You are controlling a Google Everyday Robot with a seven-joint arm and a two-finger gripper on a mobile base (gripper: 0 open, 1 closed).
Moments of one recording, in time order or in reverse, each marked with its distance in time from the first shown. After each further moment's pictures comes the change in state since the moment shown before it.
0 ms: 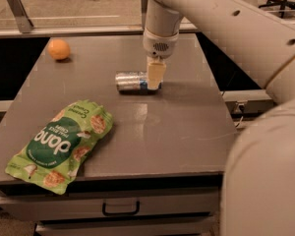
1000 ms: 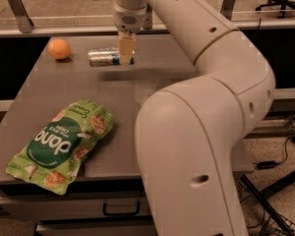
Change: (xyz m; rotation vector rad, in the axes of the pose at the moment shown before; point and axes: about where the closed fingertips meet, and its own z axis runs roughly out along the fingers) arm -0.077 -0.075 -0.017 0.030 -0.045 -0.054
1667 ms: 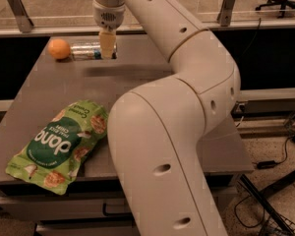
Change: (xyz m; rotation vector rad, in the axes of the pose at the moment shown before) arm -0.055 -0.029 0.008 0.058 -0.029 -0.017
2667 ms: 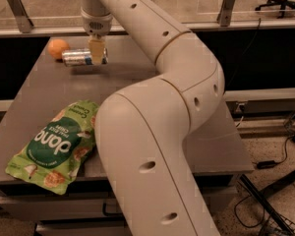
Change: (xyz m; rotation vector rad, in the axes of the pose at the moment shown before) arm -0.031 -0.006 0.033 0.006 0.009 -0.016
